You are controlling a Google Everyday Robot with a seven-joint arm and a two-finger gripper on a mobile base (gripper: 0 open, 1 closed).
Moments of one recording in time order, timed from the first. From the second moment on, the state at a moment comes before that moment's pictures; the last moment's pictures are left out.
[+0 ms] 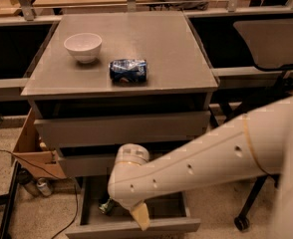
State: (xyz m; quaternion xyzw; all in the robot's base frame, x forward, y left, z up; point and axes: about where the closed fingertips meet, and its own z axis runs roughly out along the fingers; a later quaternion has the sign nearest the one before) arm 0.431 0.050 0.537 -0.88 0.47 -0.06 0.08
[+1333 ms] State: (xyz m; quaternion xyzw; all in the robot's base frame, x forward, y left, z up) arm 0.558 0.156 0.338 -0.95 0.31 -0.05 0.06
